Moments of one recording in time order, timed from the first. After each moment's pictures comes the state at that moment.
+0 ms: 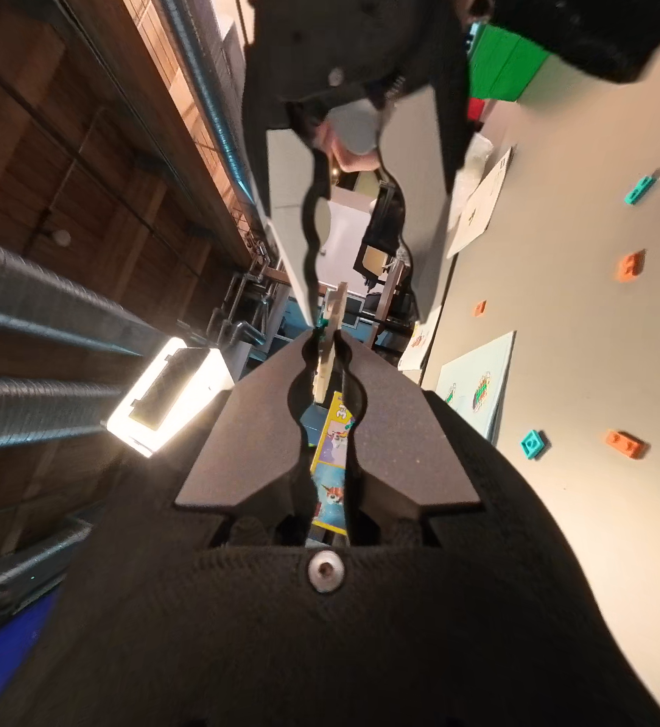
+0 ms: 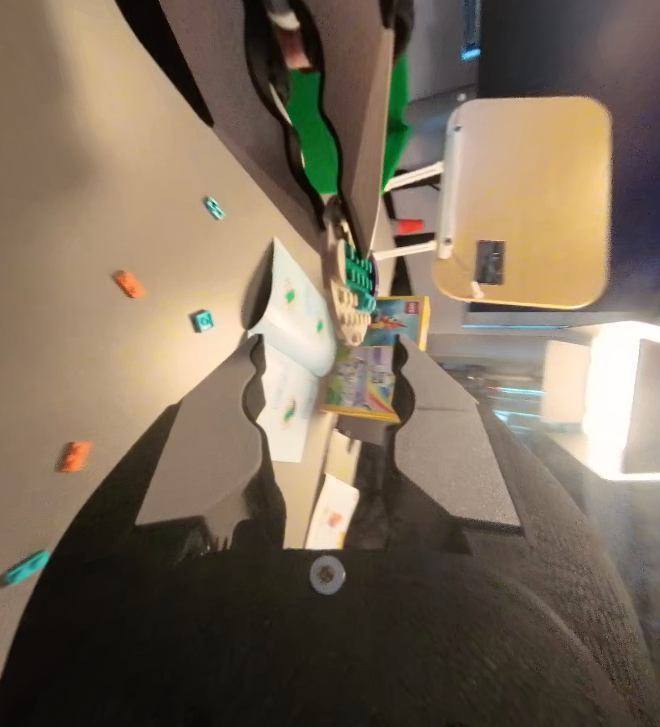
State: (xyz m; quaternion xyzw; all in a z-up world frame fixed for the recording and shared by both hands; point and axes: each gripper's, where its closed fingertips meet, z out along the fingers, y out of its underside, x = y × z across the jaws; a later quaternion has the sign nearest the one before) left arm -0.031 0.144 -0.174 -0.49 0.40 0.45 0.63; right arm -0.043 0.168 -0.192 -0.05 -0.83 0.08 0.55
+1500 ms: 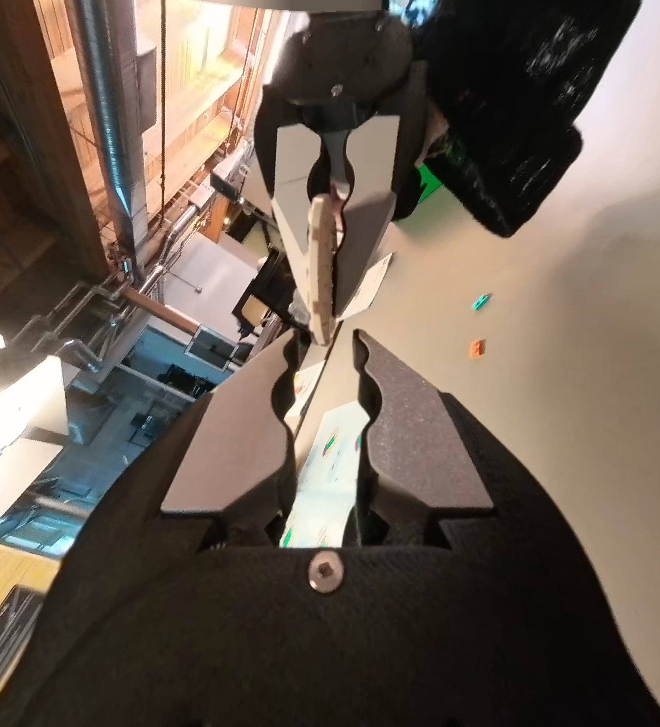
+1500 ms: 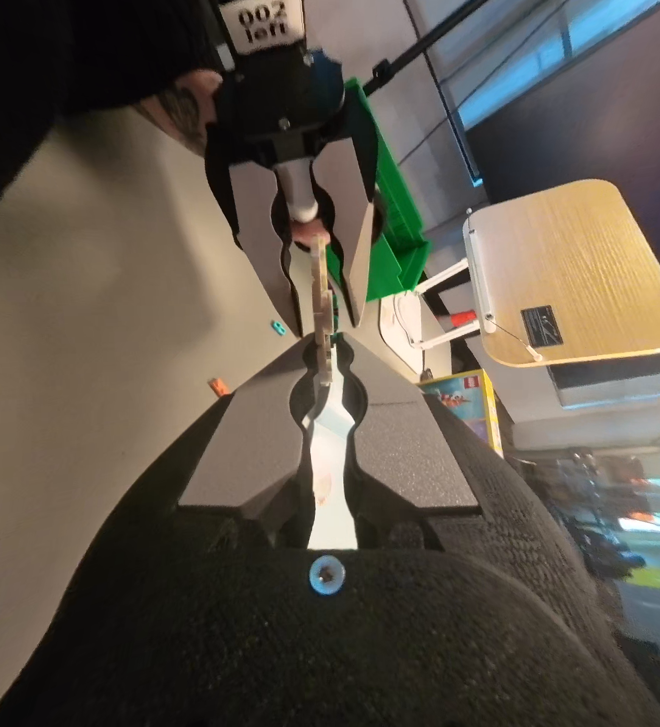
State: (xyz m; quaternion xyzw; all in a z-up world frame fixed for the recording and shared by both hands) left arm -0.012 0.136 -0.187 -0.56 0.42 0.22 0.68; right arm -0.014 0.127 -0.184 -0.05 -0.82 0.30 0.48
